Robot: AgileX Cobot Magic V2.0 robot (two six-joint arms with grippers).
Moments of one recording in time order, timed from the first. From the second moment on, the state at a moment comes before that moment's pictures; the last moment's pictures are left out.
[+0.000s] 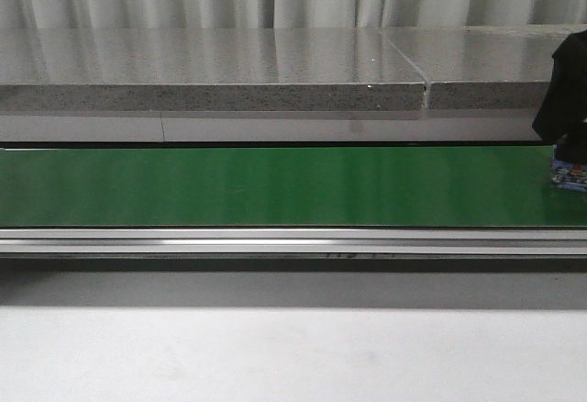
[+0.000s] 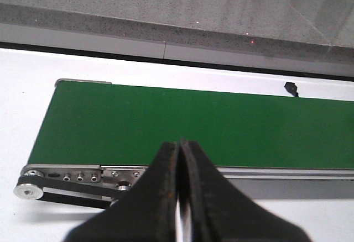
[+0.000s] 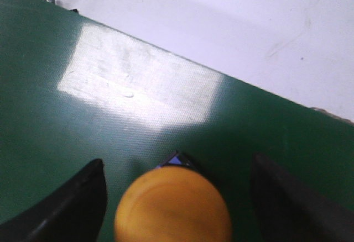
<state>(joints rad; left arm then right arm) -0.13 0.19 -0.41 -0.16 0.59 -0.04 -0.07 1.53 -1.01 0.43 0.61 -0.64</state>
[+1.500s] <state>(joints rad) -0.13 0.19 -0.41 -0.16 0.59 -0.04 -0.84 1.42 -0.93 0.23 0.60 -0.12</state>
